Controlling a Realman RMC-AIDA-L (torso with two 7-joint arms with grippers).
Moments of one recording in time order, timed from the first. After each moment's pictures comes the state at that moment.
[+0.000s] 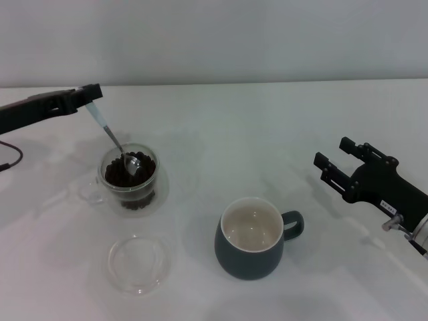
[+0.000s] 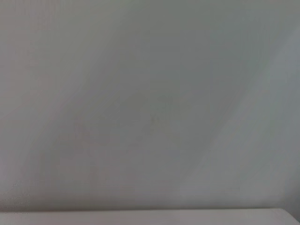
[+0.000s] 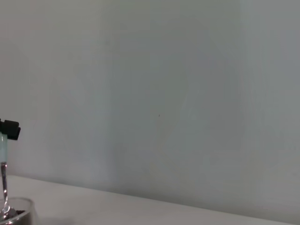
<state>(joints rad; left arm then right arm) -0.62 -1.94 0.96 0.49 1.57 1.13 -1.78 0.35 2.01 -2.09 -0.14 0.12 -1.21 0.51</state>
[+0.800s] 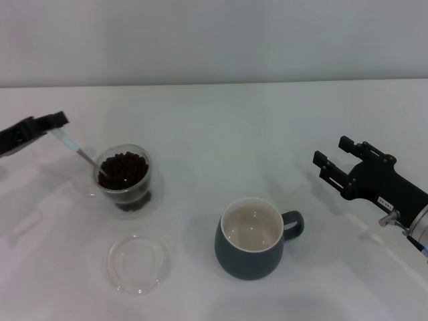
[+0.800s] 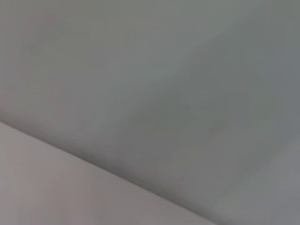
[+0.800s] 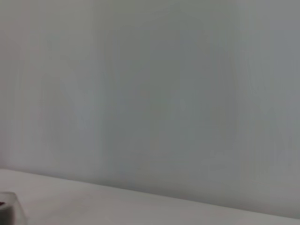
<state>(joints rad) -0.52 -1.96 0.84 0.46 1.58 1.12 -1.93 0.36 2.01 -2.09 -0.15 0.12 -1.16 0.51</state>
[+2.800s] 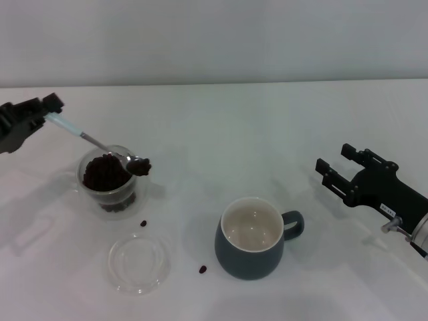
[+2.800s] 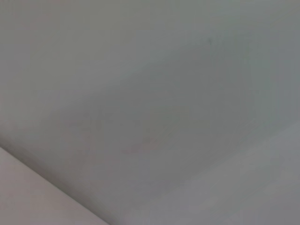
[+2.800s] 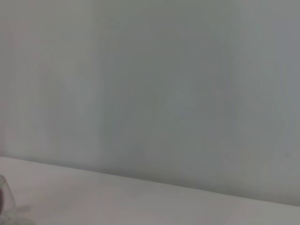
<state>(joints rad) -0.46 -1.97 0.80 0.45 1.46 1.35 -2.04 0.35 2.01 -2.10 -0.14 0.12 -1.16 0.50</state>
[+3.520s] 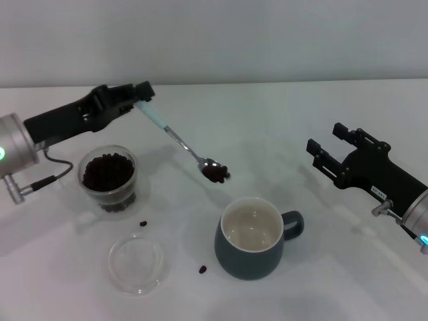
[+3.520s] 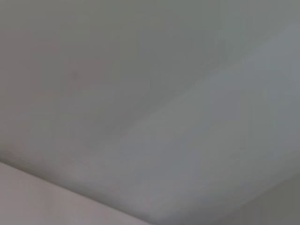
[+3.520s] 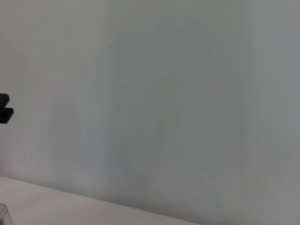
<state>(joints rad) -0.63 -2.03 0.89 0.45 1.51 1.34 -2.05 0.37 2.01 -2.08 -0.19 0.13 -1.16 0.46</state>
